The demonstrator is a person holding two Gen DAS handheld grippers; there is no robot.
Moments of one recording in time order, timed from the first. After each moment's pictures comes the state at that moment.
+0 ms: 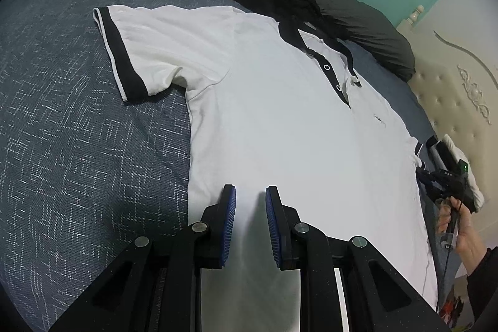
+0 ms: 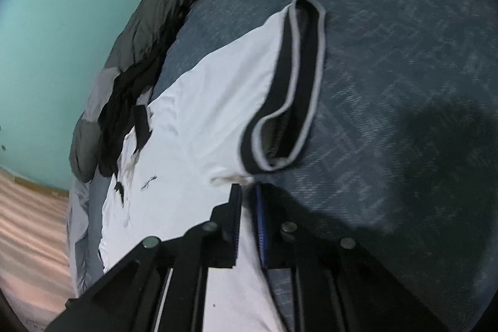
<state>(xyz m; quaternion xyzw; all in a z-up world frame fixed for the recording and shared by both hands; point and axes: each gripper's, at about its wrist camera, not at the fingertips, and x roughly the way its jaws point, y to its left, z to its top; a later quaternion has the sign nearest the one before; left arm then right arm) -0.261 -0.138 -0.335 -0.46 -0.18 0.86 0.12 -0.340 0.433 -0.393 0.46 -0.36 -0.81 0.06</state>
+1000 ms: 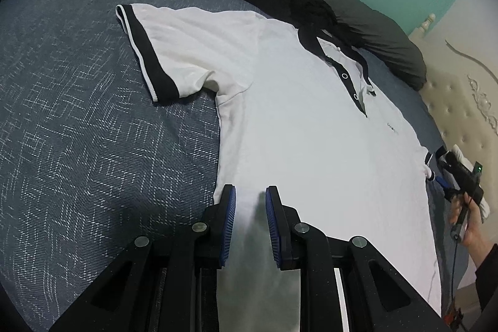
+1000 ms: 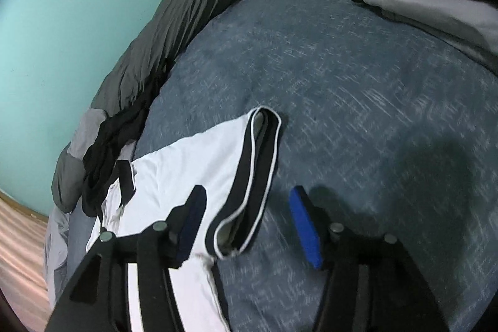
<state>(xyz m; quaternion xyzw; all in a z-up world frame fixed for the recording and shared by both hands) -0.261 -0.153 -0.340 -0.46 -0.19 0.86 0.09 -0.358 0.483 -0.357 0.40 -0.33 -0.86 0.00</state>
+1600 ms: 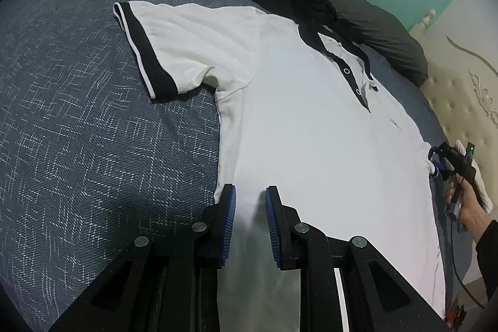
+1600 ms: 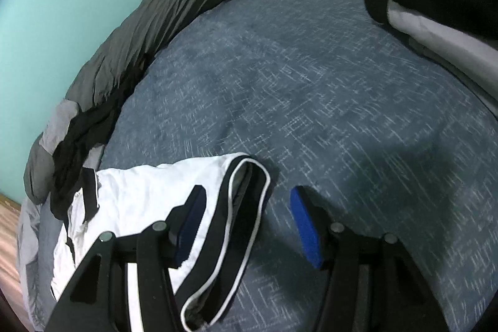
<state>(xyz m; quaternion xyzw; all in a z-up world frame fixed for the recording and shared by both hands) -0.259 -0.149 -0.343 -0.47 -0.18 0.86 0.09 -0.417 0.495 -0.368 0.42 -0.27 -0.87 -0.04</state>
